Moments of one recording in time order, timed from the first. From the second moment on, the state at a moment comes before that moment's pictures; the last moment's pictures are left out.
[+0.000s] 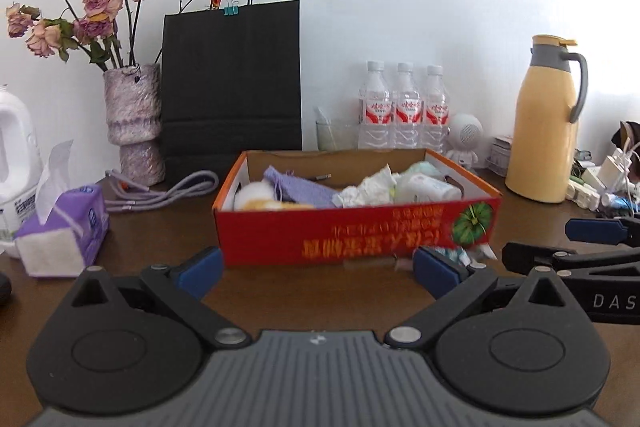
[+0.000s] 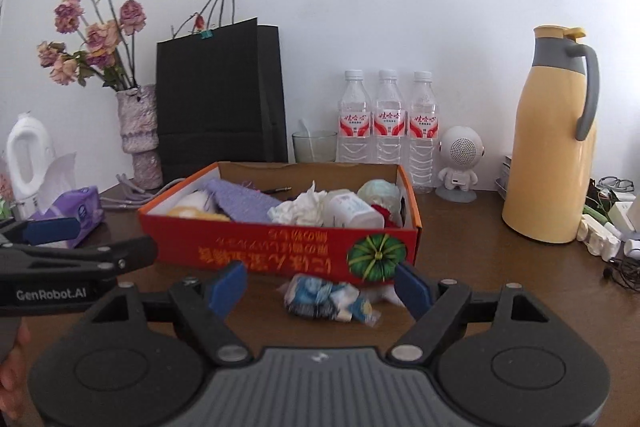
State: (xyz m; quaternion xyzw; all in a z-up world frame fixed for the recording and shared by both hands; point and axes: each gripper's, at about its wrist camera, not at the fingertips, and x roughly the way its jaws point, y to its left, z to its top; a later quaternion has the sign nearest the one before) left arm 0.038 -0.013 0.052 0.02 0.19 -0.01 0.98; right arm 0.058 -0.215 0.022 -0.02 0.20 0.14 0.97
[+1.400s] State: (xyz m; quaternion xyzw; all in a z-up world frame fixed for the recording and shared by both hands) left arm 0.117 0.010 0.061 -0.10 0.26 -0.14 0.95; right arm 0.220 -0.247 -0.030 -0.01 0.33 0.11 0.94
